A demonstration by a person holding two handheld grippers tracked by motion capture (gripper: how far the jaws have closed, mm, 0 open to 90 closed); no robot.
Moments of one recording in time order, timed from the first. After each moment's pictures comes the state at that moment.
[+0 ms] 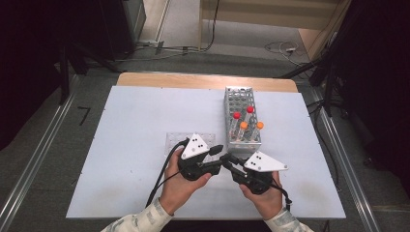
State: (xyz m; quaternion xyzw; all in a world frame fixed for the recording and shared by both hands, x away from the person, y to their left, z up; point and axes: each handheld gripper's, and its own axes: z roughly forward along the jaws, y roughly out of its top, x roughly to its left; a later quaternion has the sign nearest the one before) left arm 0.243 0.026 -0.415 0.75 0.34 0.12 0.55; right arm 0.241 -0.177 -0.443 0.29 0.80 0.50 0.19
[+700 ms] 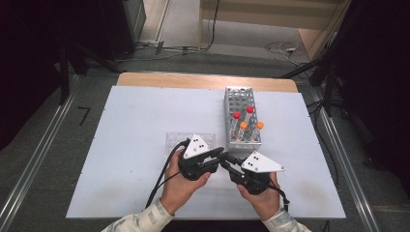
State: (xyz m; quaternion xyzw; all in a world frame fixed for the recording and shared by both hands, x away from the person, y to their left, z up) left arm 0.246 0.027 -0.419 0.75 0.35 0.12 0.54; right arm 0.240 -0.173 -0.444 0.28 0.79 0.50 0.19
